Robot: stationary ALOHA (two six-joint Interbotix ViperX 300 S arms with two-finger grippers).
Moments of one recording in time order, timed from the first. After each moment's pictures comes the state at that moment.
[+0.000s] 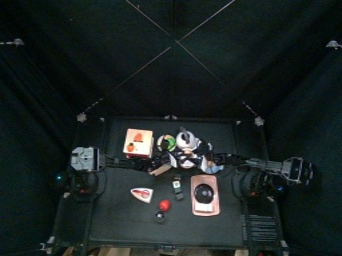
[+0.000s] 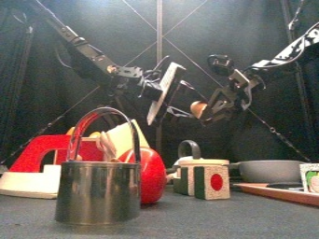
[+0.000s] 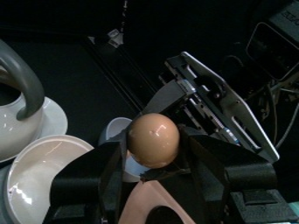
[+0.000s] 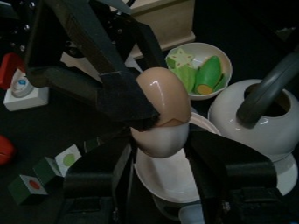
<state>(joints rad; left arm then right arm) 0.14 0.28 0.42 -0.46 -0.66 -0.41 -0.43 -0.35 0.95 -0.87 -0.18 0.91</state>
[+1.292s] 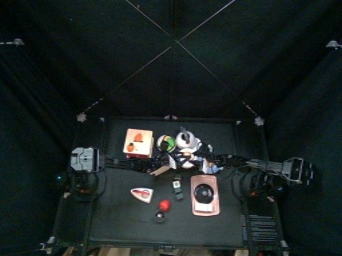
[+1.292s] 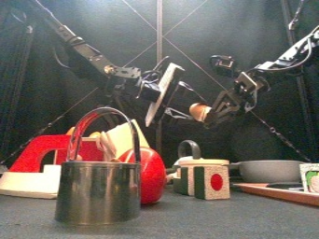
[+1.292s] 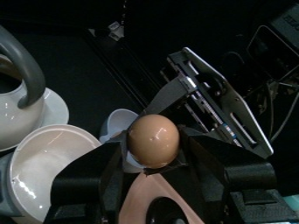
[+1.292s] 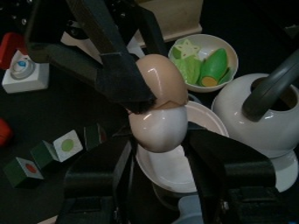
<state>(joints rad) 0.14 0.26 0.44 -0.47 -0.66 -0.40 -0.43 -0.35 0.99 -0.92 -0.17 0.90</state>
